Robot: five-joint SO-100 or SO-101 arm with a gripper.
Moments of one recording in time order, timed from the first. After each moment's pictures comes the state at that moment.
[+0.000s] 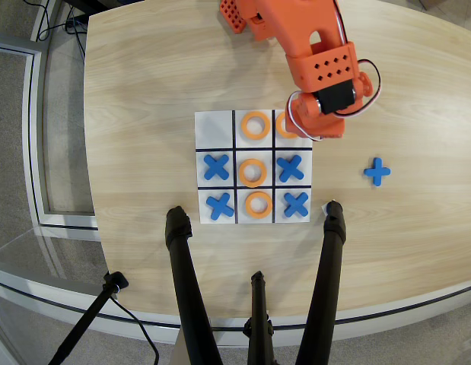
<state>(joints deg) -22.5 101.5 125.2 51.9 -66.9</state>
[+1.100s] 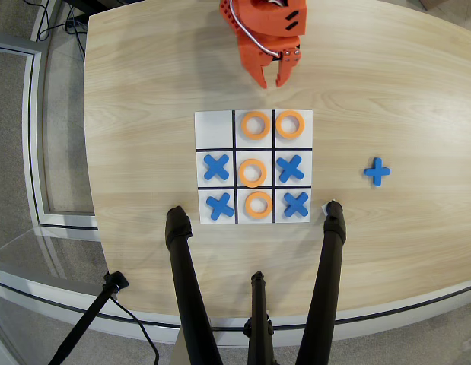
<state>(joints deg) -9.1 190.7 170.9 80.0 -86.2</state>
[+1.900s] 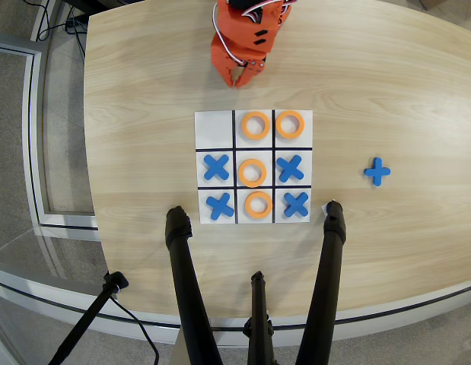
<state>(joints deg) 14.7 192.7 180.4 76.8 -93.0</state>
